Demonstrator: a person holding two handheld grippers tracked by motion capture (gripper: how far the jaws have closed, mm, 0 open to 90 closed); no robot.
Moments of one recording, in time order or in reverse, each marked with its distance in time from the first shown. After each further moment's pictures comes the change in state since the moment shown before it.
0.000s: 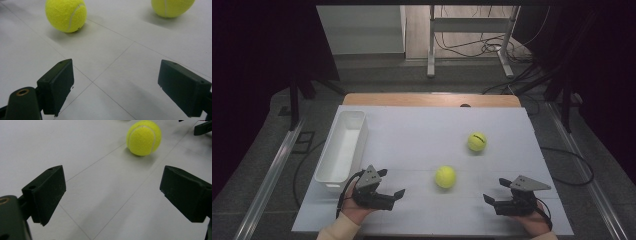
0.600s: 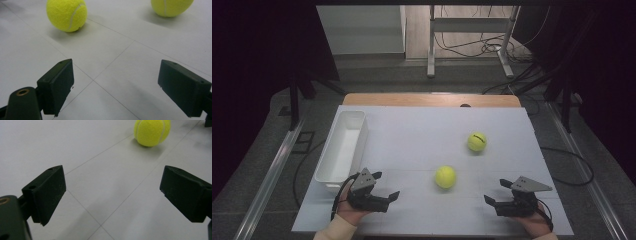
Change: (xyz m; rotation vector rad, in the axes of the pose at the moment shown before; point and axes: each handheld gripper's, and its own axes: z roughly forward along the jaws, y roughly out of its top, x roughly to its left) left arm 0.009 -0.015 -0.005 0.012 0.020 -0.019; right arm 0.001 -0.002 -0.003 -0.003 0.000 0.002
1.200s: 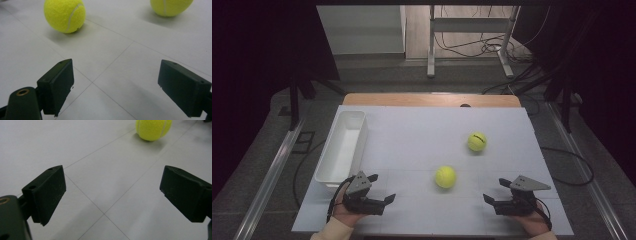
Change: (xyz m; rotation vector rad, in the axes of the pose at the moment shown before) left arm 0.004 -0.012 -0.007 0.007 0.007 -0.005; right arm 0.000 0.001 0.003 0.004 -0.007 0.009
